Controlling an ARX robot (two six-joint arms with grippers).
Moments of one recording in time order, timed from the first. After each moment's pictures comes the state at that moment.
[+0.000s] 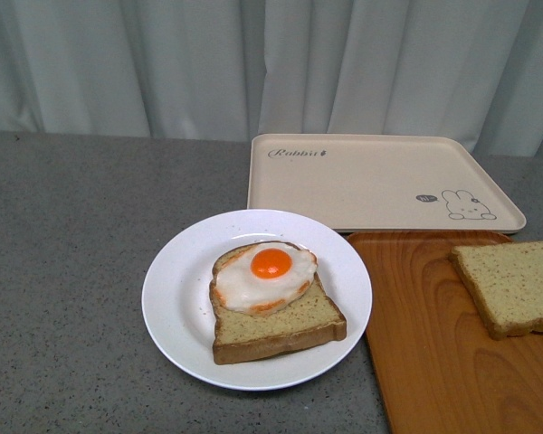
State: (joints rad) left arm 0.00 0.00 0.02 0.00 0.00 0.00; right arm 0.00 0.00 0.01 0.00 0.00 0.00
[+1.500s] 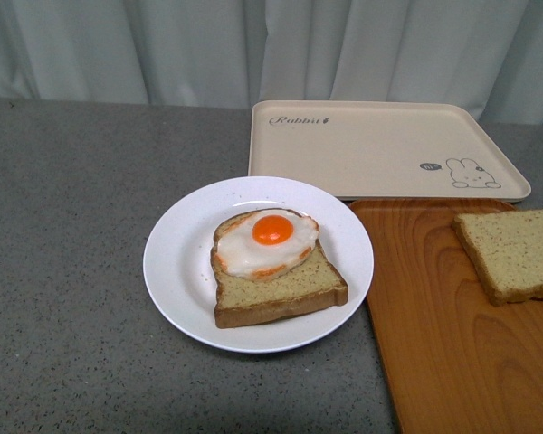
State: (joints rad) left arm 0.00 0.00 0.02 0.00 0.00 0.00; right arm 0.00 0.00 0.01 0.00 0.00 0.00
